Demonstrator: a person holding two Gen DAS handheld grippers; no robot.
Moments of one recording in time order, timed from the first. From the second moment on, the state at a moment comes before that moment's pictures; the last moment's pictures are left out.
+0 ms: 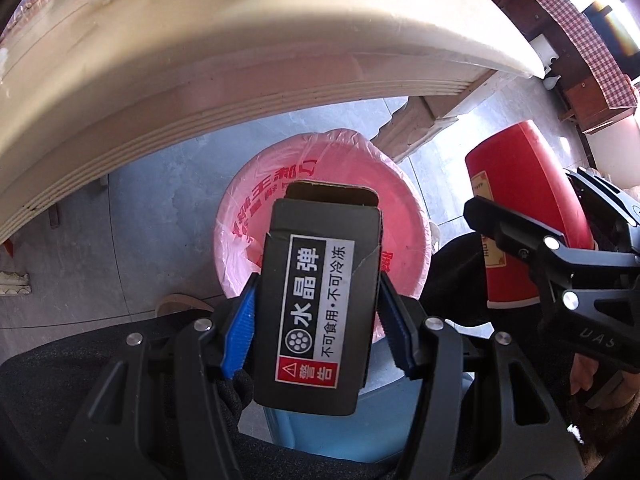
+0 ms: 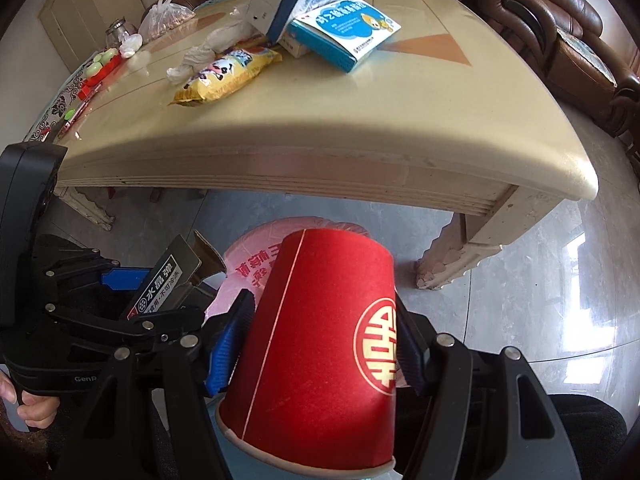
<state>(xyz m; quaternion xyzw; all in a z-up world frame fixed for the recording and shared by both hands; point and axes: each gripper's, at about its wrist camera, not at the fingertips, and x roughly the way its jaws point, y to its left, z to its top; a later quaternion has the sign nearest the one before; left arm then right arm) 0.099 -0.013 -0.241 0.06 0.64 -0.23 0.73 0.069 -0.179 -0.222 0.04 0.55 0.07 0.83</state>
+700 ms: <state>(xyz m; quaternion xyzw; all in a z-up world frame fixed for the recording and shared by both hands) 0.118 -0.013 -0.335 0.02 0.72 -0.17 0.67 0.099 -0.191 -0.324 0.07 0.62 0.06 0.78</state>
